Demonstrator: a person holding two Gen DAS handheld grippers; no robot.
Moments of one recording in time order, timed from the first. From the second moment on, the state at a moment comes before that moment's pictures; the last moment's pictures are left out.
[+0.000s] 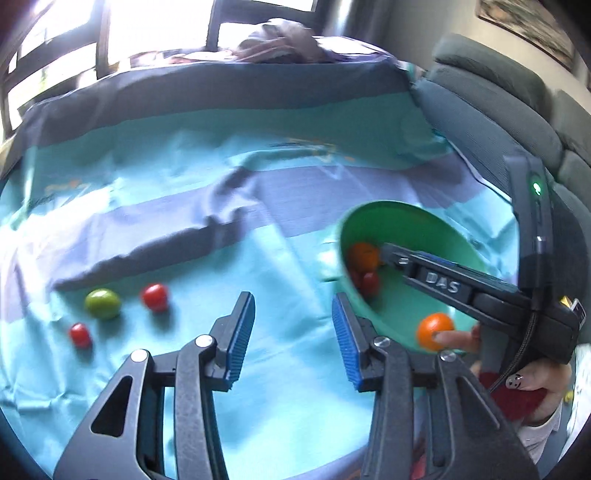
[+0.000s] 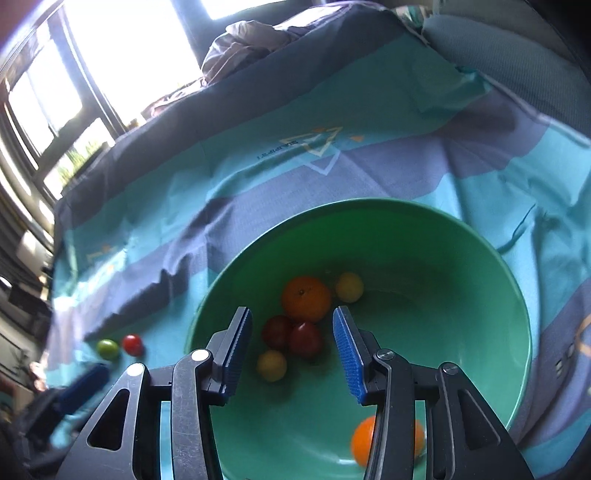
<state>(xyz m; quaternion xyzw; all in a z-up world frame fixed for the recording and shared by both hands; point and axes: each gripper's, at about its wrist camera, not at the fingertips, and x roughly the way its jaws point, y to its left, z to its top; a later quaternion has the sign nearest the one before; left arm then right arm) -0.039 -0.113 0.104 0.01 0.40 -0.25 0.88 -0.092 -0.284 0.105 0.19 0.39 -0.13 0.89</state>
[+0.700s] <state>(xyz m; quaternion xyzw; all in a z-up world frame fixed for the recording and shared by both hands) -0.012 0.018 0.081 -0.12 0.42 -0.11 0.89 -0.081 -0.240 0.102 0.06 0.39 -0.17 0.90</state>
